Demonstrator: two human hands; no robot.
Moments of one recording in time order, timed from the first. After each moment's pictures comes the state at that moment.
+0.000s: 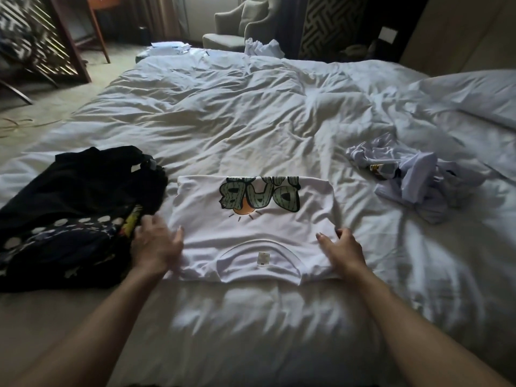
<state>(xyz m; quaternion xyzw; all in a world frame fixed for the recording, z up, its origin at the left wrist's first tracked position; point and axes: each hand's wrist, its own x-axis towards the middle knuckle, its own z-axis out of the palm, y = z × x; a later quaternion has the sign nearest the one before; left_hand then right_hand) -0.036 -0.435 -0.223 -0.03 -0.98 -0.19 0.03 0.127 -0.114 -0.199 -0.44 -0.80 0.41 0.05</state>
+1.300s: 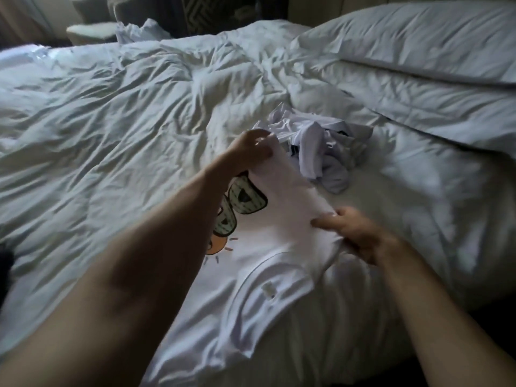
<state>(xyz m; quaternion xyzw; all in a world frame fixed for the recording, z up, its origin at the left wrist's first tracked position) -0.041 -0.002 -0.117 -0.42 -0.74 -0.45 -0.26 0.218 0.037 -0.139 -0.42 -0.62 0.66 0.08</state>
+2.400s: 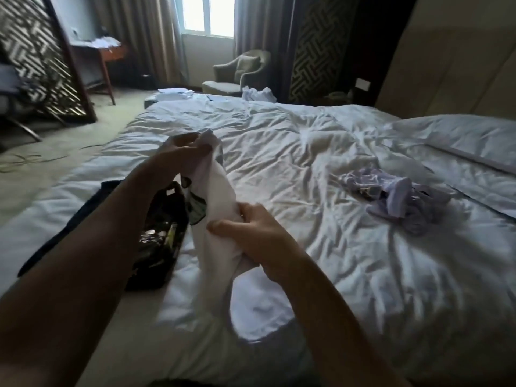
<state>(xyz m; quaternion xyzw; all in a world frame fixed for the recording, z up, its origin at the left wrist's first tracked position) -0.079 -0.468 -0.013 -0.30 -0.70 -0.65 -0.11 0.144 -0.356 -0.015 -0.08 -0.73 0.68 0.02</state>
